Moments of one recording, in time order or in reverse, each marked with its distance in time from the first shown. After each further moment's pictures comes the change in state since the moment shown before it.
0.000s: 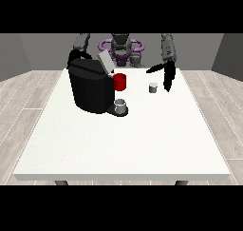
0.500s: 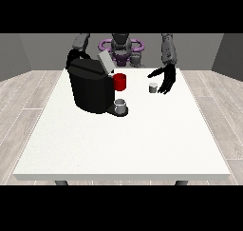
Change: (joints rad) left arm -0.043 0.013 -0.023 0.159 -0.118 0.039 -0.030; right arm -0.028 -0.006 -0.011 0.033 0.006 -0.012 0.027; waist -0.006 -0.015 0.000
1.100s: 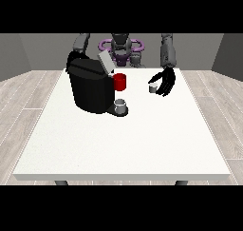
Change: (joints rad) left arm -0.053 0.011 -0.039 0.112 -0.153 0.118 -0.072; right arm -0.005 0.004 0.004 0.022 -0.004 0.004 -0.019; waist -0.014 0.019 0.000
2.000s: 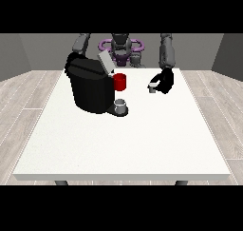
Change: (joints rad) left arm -0.084 -0.007 -0.016 0.104 -0.138 0.099 -0.071; right arm -0.019 0.008 -0.029 0.049 -0.041 -0.005 -0.027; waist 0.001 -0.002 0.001
